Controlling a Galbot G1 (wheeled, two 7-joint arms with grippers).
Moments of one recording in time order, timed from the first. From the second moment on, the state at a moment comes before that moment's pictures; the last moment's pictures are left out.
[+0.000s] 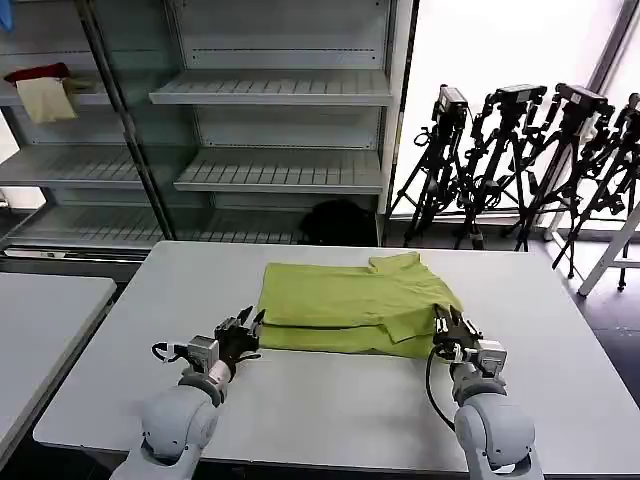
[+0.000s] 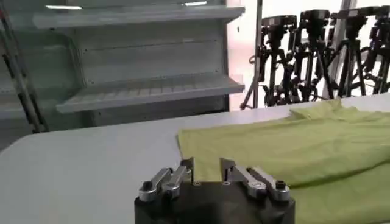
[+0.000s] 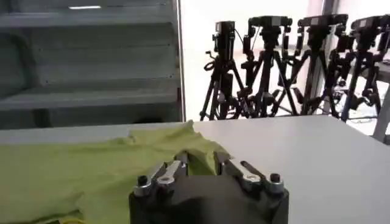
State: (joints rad) left arm 1.14 -1.27 -0.37 -1.95 -0.24 0.58 -0.03; right arm -1.19 1.42 0.57 2.01 0.21 -0.58 0.15
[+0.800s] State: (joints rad) left arm 1.25 -1.26 -0.42 -2.02 -0.26 0.58 -0.03; right arm -1.35 1.38 0.66 2.08 0.27 -0.58 0.10
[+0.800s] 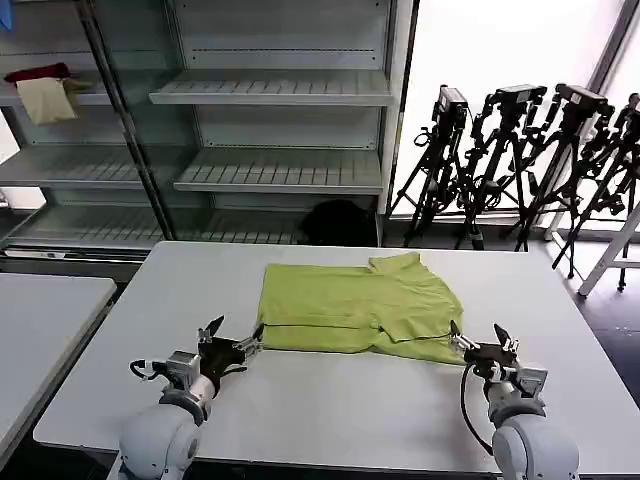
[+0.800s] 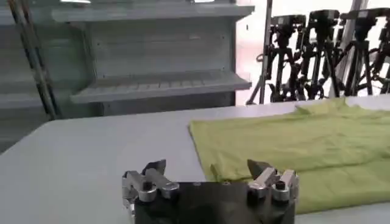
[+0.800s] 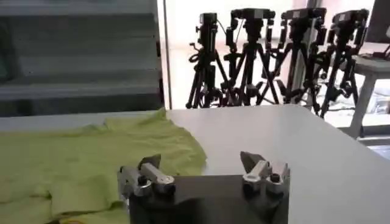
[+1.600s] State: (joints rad) left arm 1.24 -1.28 -0.35 -1.93 -0.20 0.57 -0.03; right arm -1.39 1.38 0.64 2.04 0.22 -0.58 0.09
